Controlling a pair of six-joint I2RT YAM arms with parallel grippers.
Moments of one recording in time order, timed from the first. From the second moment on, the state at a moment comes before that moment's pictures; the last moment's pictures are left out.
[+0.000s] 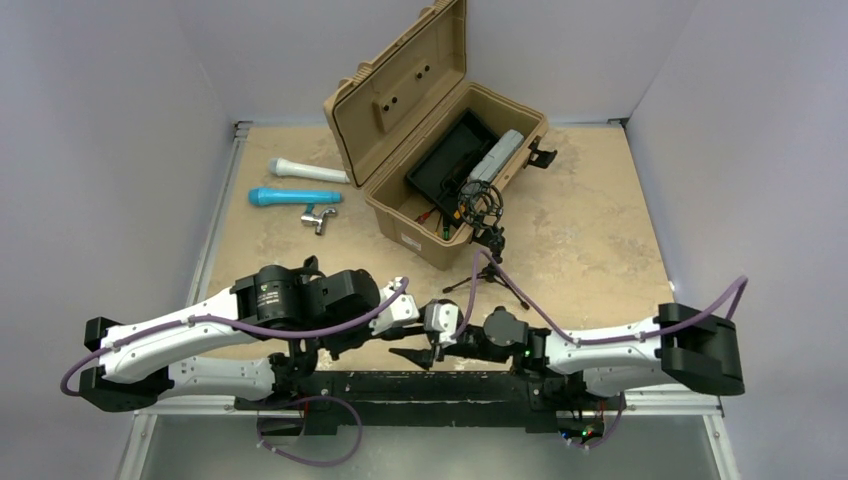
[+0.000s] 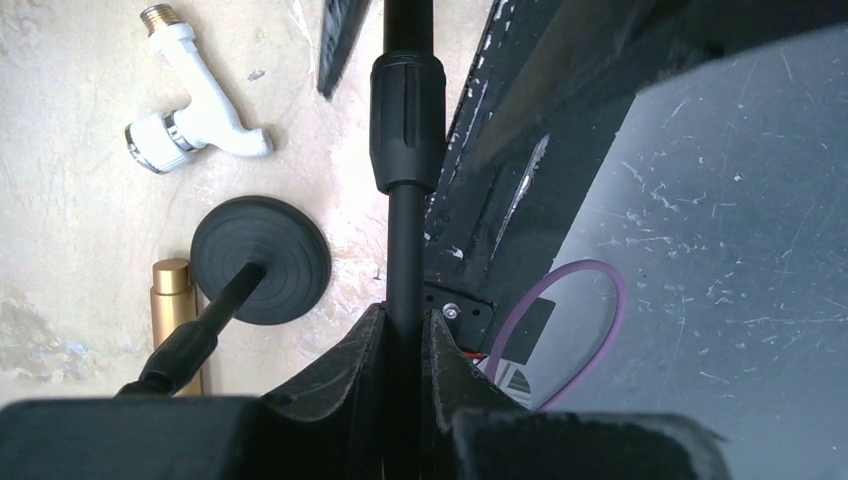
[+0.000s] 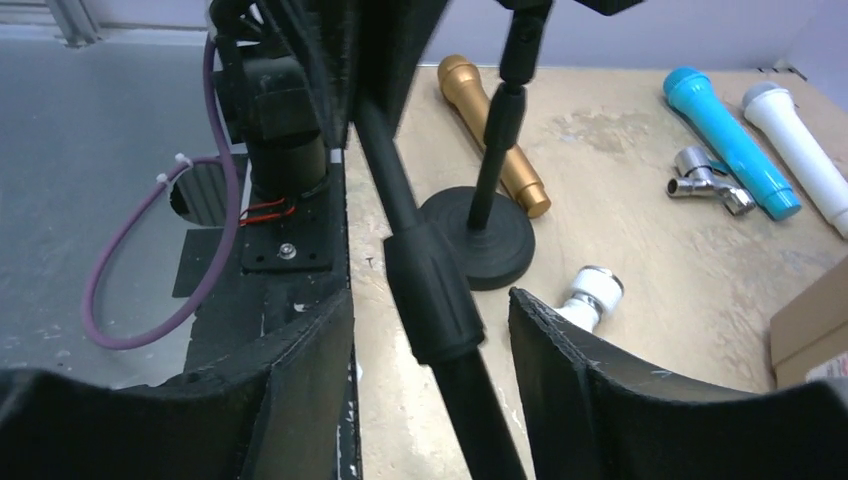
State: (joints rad) left arm -1.29 1.01 1.21 -1.29 -0.04 -0.04; right arm 1.34 1.15 0.36 0.81 -0.05 -0.08
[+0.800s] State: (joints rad) left arm -1.29 0.91 1.35 -1.14 -0.21 -0.10; right arm 1.52 1.45 0.26 1.28 0.36 -0.29
